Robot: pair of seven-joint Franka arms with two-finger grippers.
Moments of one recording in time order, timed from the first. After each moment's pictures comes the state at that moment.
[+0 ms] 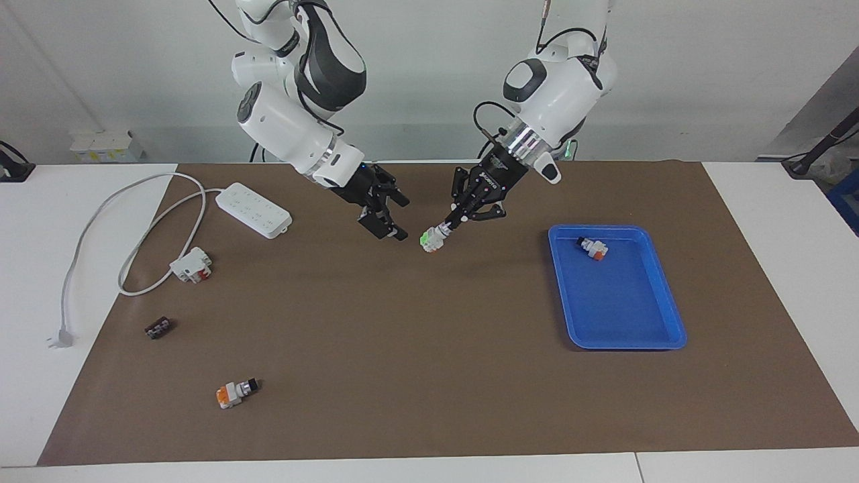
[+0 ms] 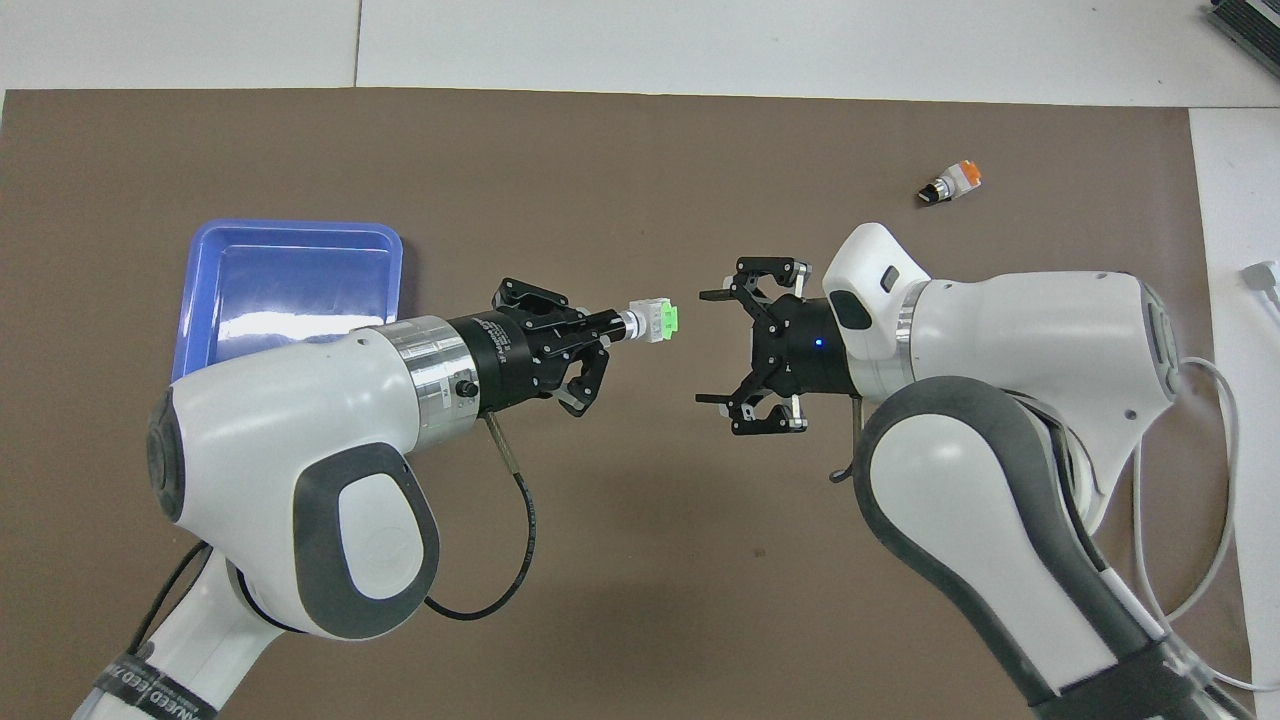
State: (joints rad) left arm -0.53 -0.04 -0.06 -2.09 -0.79 2.62 -2.09; right arm 0.10 0.02 0.27 -2.01 0.85 2.28 -1.68
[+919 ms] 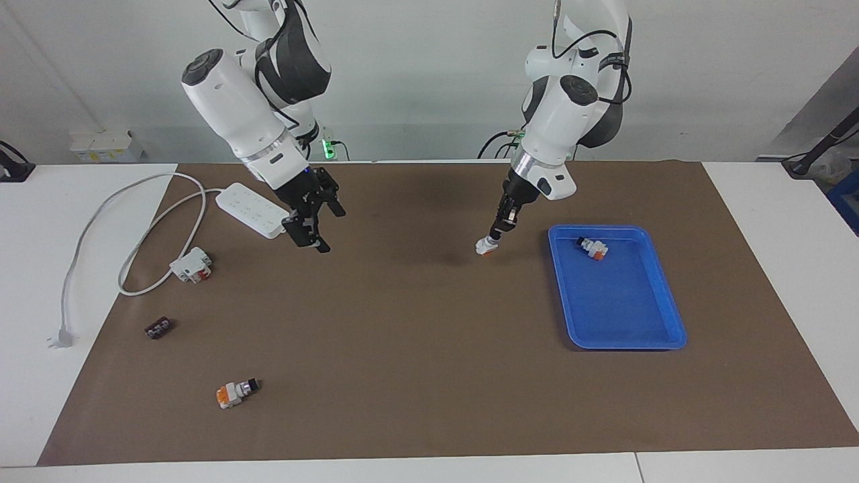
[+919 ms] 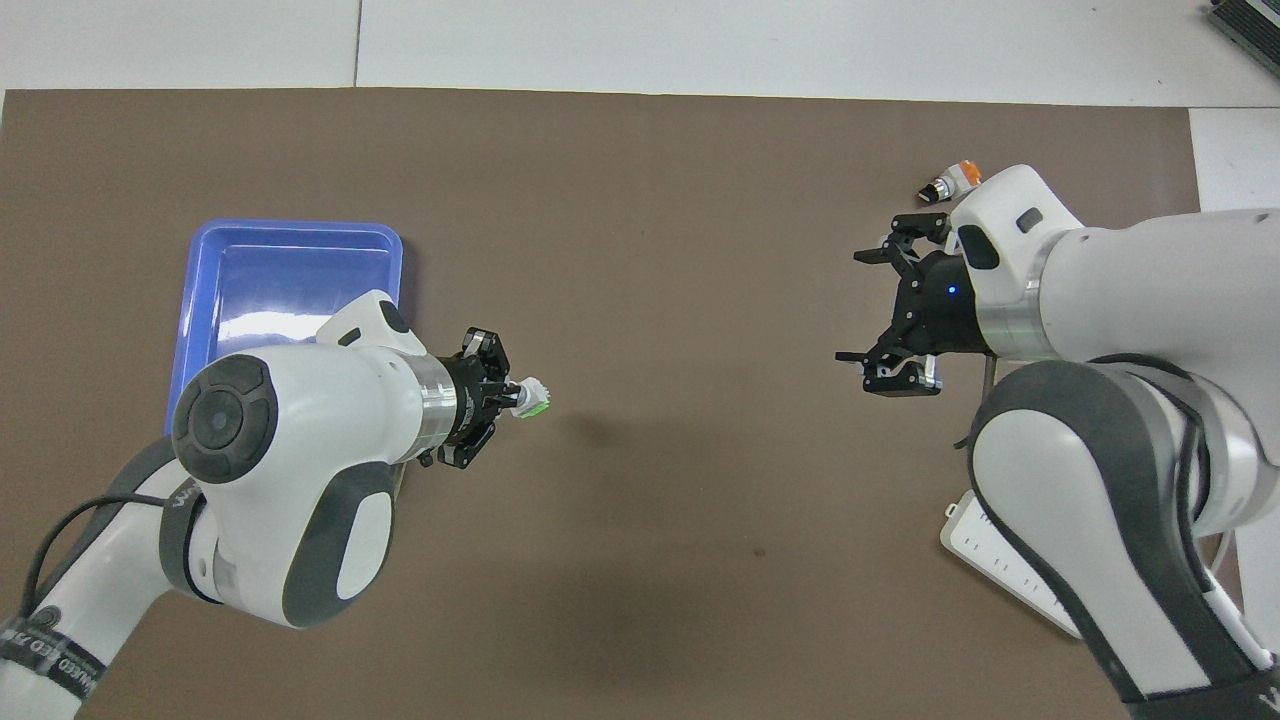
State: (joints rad) left arm -0.41 -0.07 -0.06 -2.23 -0.26 2.34 -1.40; right arm -0.06 -0.02 0.26 -1.91 0.36 2.11 -1.25
